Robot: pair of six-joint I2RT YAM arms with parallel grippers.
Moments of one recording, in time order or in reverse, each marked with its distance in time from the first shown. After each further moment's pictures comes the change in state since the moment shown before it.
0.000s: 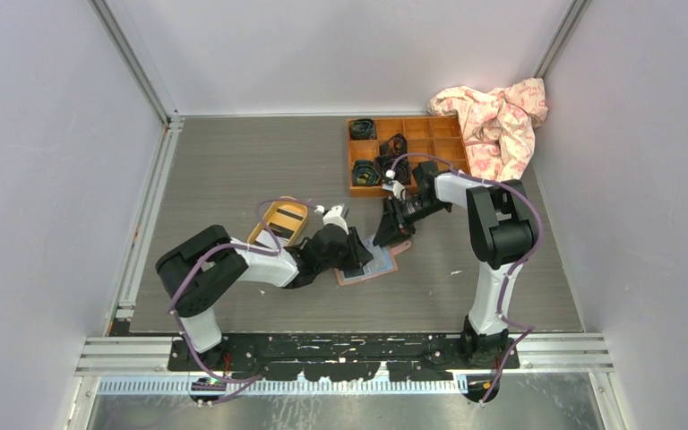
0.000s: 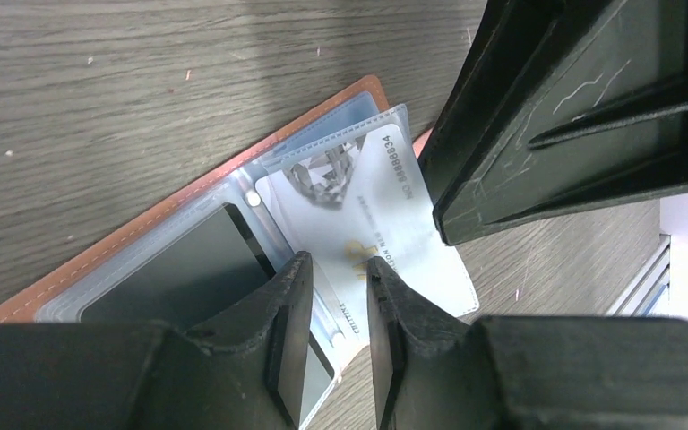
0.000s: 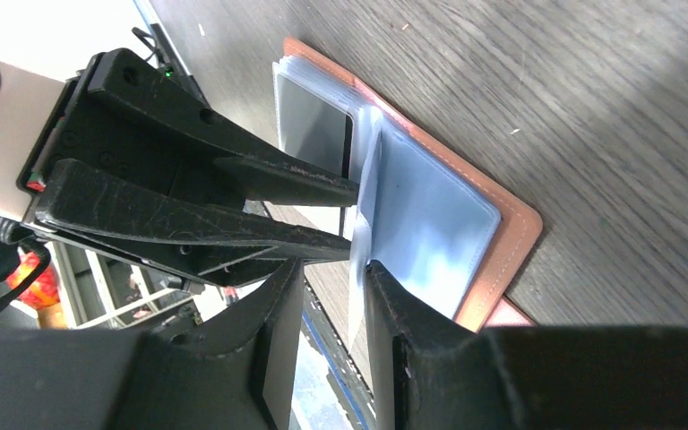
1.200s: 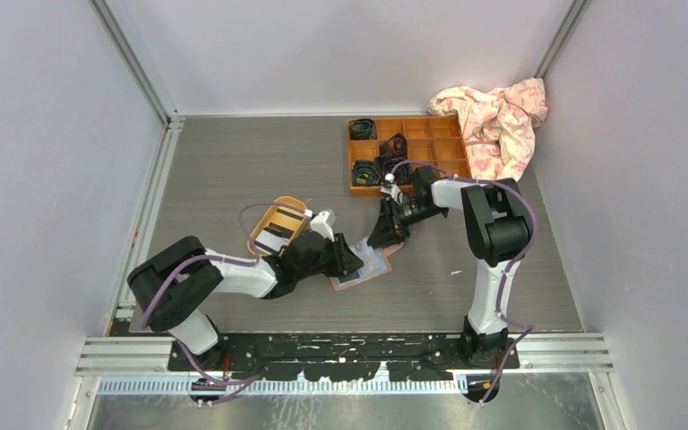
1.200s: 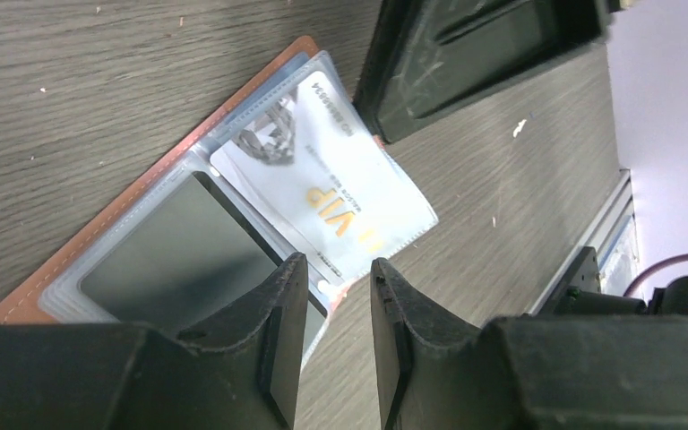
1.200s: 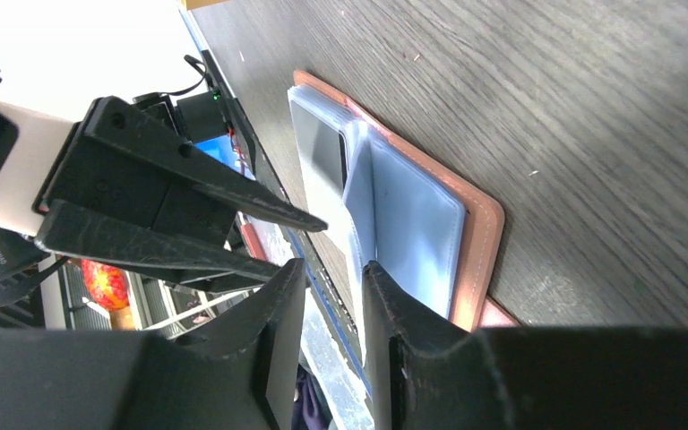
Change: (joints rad) left arm 0.036 -0.148 -0.189 0.125 0.123 0.065; right arm 0.013 0.035 -0.055 0.162 -0.098 0.175
